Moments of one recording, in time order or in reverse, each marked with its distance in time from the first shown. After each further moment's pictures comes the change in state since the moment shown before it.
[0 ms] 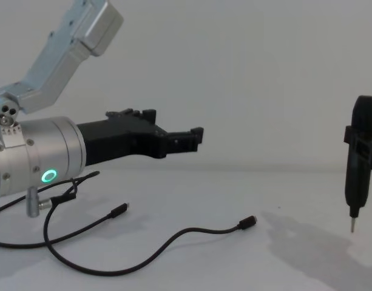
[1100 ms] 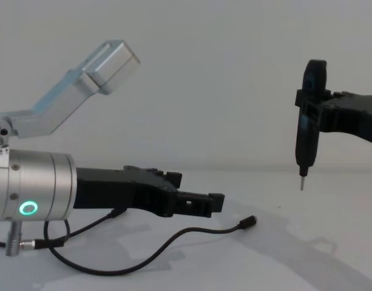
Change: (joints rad) left arm -0.016 0.096 0.065 -0.028 -0.125 0.207 -0.222; right arm 0.166 -0.056 -0.050 0.124 -0.021 -0.057 0.108
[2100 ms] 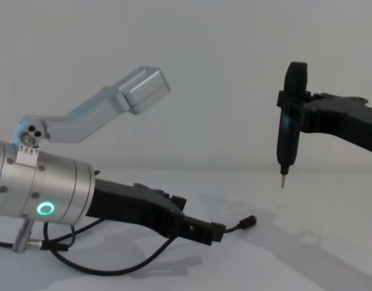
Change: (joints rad) left arm -0.105 -0.006 0.089 0.059 0.067 0.139 -0.023; right arm 0.068 -0.033 0.000 0.107 0.013 -0.045 0.098
